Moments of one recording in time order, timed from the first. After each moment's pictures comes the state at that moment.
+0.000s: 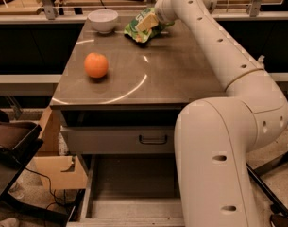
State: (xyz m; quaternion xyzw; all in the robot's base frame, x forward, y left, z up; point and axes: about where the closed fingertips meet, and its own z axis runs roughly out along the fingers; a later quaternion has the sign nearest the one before) arm 0.947 -0.057 0.929 -0.38 0.74 -0.03 0.55
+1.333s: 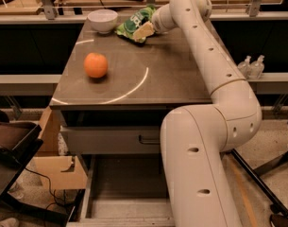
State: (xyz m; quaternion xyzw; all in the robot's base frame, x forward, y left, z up) arm 0.954 -0.042 0.873 -0.36 0.78 0.05 0.50
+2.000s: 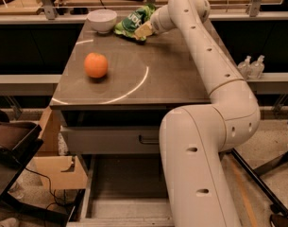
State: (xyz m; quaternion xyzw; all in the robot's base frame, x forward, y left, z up) arm 0.955 -0.037 0.866 -0.37 0.78 0.05 0.50
